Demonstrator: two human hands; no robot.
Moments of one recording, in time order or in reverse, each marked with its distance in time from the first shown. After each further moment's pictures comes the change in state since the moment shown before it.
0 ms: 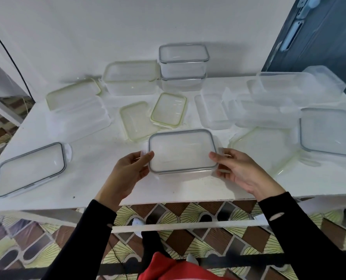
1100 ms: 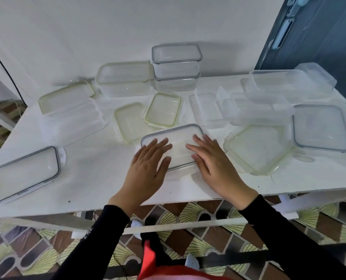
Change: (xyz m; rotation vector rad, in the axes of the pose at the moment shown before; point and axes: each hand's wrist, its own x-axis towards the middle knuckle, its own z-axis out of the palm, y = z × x) left_hand -0.001 -0.019 0.028 1.270 -0.044 0.910; right_hand 0.012 0.033 0.021 -1.211 0.120 -0.954
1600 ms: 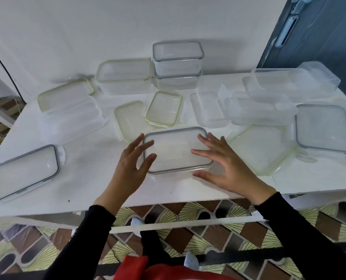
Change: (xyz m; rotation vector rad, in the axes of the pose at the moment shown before) left_hand -0.005 -0.031 -0.014 -0.287 0.090 -0.185; right_hand -0.006 0.022 -0.022 0.201 -0.048 -0.114
